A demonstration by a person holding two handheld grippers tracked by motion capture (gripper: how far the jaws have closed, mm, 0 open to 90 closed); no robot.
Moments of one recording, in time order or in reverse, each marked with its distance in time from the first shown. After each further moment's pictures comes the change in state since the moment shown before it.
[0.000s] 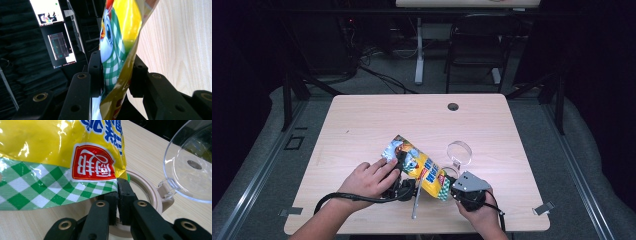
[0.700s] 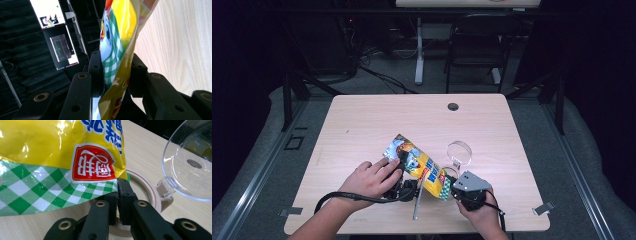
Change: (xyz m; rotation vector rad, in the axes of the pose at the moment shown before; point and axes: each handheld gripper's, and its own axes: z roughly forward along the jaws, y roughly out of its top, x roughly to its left) left arm 0.004 0.004 -0.003 0.006 0.007 0.041; right arm -0.001 -0.001 0.000 -0.001 -0.001 0.010
